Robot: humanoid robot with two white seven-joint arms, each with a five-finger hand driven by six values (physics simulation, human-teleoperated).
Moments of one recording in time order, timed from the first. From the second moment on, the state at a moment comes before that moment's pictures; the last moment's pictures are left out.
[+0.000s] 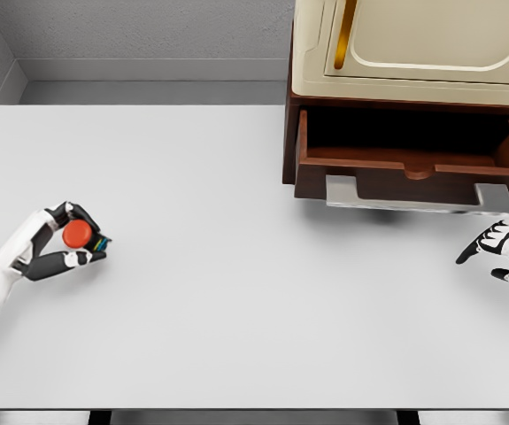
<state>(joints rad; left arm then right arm) 0.10 0.66 -0.17 -1.51 0.34 -0.52 -0.27 0.35 -1.24 -0.03 -1.73 0.20 -0.61 0.20</state>
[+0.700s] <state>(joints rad) -0.07 0.47 -0.23 -1.61 0.22 -0.46 -0.27 0.35 -1.24 -0.03 -1.73 0.19 -0.61 0.20</state>
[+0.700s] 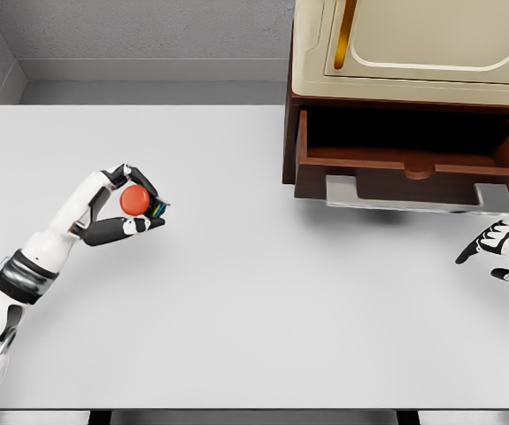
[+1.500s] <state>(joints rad) -0.29 0.23 -0.31 -1.63 0.08 -0.43 -0.27 0.35 -1.24 -0.03 -1.73 0.20 -0.61 0.20</state>
